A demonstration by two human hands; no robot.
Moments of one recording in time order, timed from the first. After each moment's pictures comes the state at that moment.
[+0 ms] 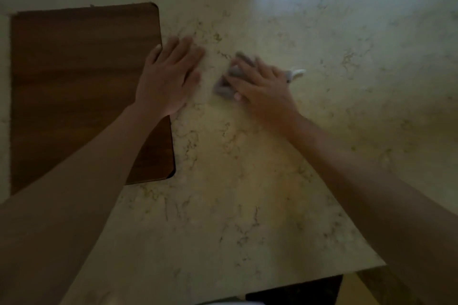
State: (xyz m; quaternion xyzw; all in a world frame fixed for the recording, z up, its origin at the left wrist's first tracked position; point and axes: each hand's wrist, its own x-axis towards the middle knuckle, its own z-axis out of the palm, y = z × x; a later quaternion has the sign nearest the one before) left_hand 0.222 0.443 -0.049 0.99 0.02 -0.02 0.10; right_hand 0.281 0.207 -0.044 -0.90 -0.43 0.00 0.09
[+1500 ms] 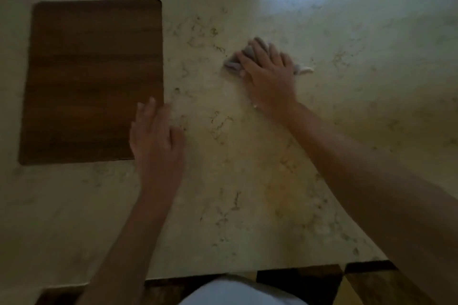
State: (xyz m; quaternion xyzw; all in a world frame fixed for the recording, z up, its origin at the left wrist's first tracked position) left_hand 0.072 0.328 -0.003 0.90 0.32 0.12 0.28; right_hand 0.297 0.188 -0.048 -0.93 -0.35 -0.07 0.06
